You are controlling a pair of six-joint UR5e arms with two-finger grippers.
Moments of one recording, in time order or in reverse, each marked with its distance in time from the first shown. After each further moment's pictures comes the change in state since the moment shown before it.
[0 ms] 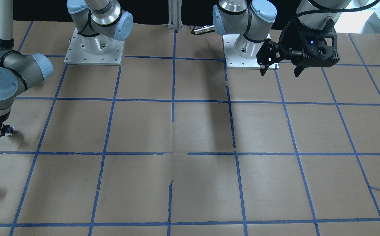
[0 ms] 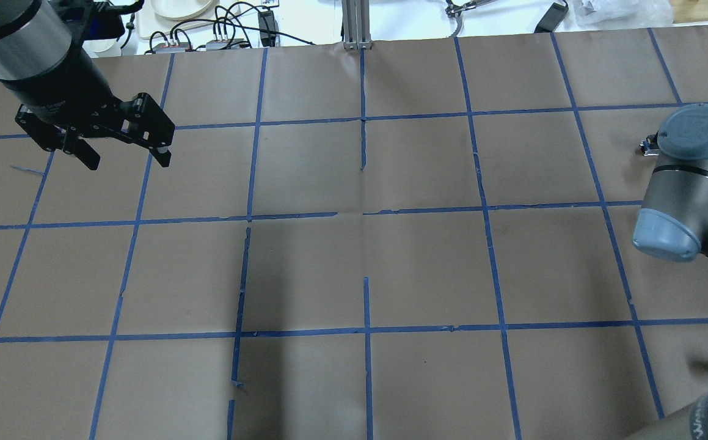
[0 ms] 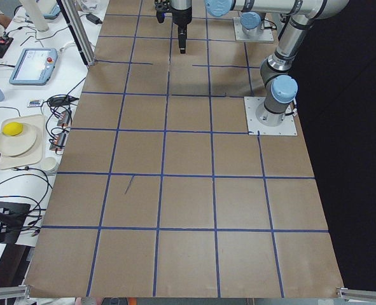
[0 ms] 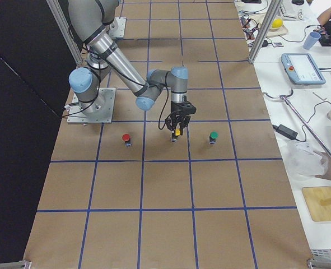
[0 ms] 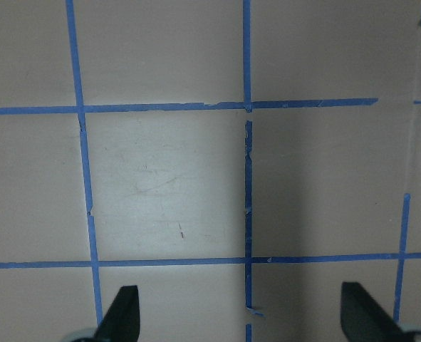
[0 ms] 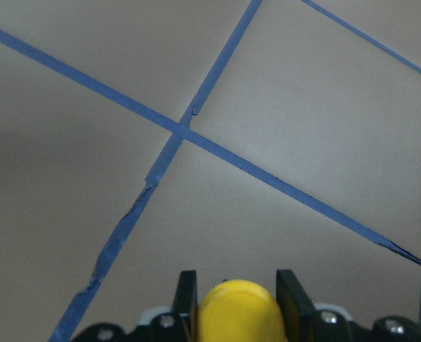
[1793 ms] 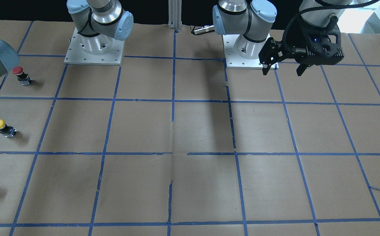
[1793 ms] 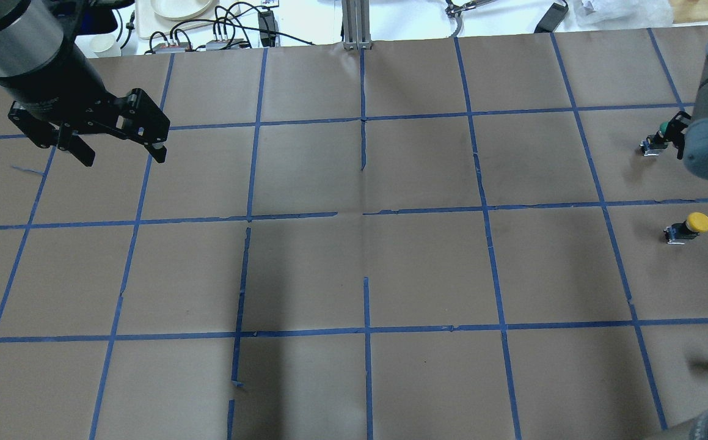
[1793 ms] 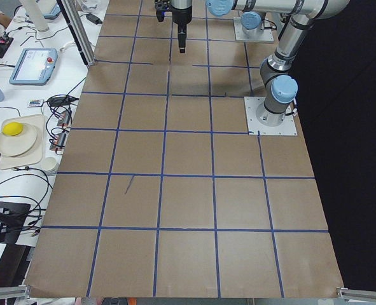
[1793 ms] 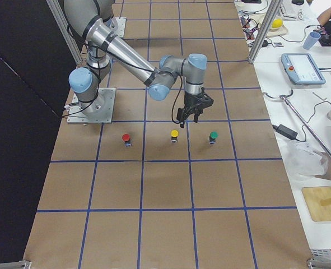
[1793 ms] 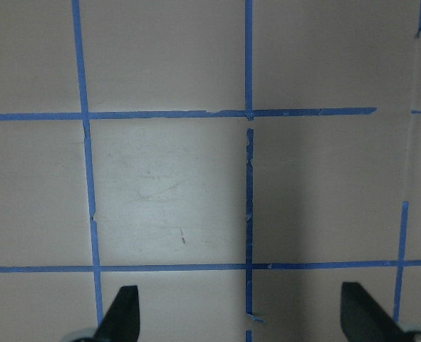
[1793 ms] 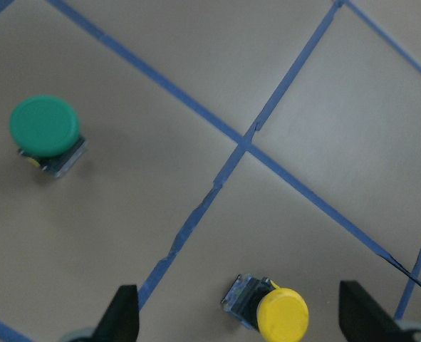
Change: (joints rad) left arm 0.007 0.007 0.000 0.009 -0.001 -0.001; right arm 0.016 -0.060 -0.334 0.562 0.172 -0.088
